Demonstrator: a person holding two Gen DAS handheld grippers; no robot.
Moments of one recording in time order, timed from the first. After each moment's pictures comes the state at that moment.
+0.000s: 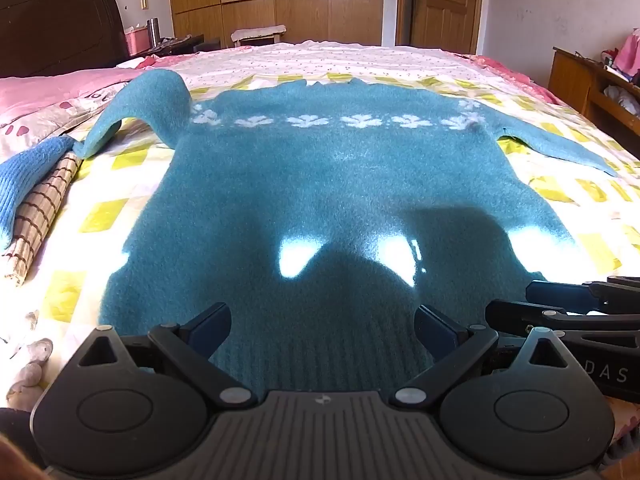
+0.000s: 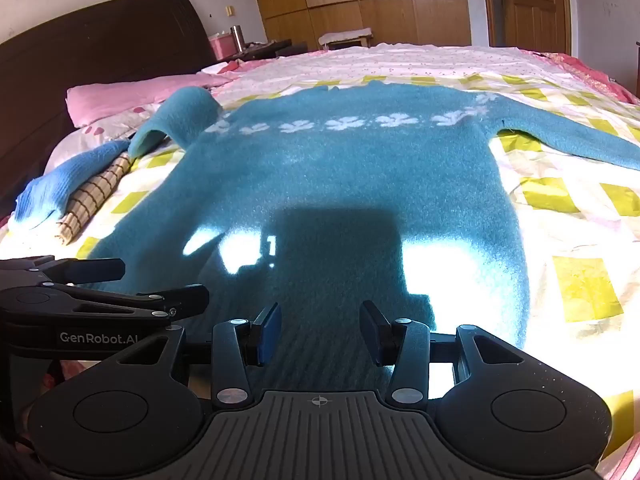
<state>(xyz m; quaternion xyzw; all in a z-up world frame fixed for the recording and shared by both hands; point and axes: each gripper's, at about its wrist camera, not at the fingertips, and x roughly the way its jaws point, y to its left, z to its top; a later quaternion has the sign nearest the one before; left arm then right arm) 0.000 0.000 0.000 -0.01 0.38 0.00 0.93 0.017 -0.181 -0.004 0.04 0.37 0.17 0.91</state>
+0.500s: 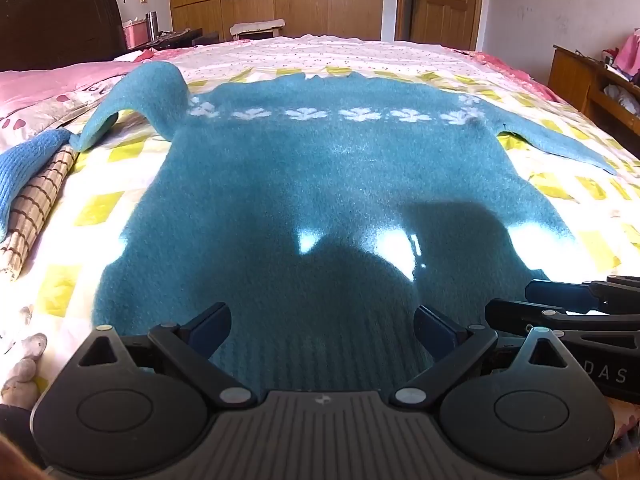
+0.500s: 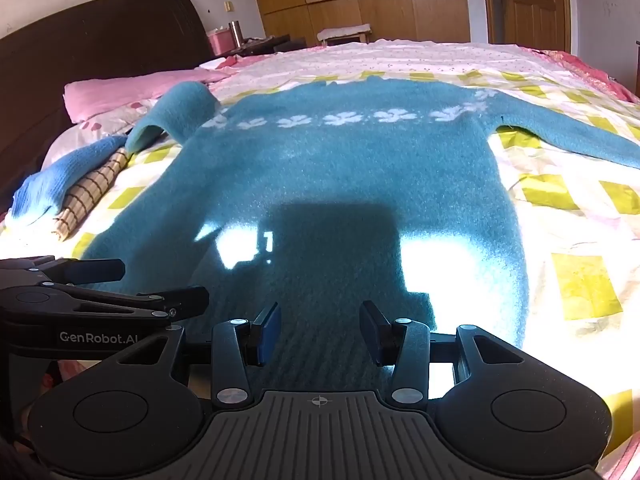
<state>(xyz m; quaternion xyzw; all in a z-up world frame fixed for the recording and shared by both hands) 0.000 -0.005 -0.007 -0.01 0.38 0.00 0.92 0.016 -0.183 -0.001 0.03 0.37 0.17 0.91</state>
